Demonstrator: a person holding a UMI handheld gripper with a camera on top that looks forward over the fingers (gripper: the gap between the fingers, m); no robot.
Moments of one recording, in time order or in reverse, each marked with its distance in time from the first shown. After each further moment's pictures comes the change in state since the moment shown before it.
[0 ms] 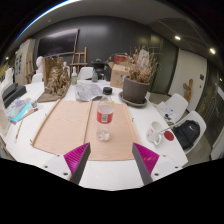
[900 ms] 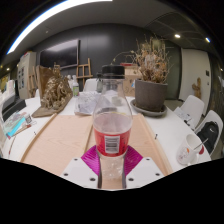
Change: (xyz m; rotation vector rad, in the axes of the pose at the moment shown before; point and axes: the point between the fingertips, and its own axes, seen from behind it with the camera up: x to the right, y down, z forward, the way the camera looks) arm -0.035 -0.046 0.194 0.155 -0.130 0.084
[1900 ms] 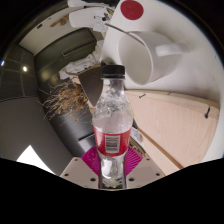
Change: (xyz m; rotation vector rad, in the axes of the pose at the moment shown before) arm 0.103 -0.105 -0.041 -0.093 -0.570 1.895
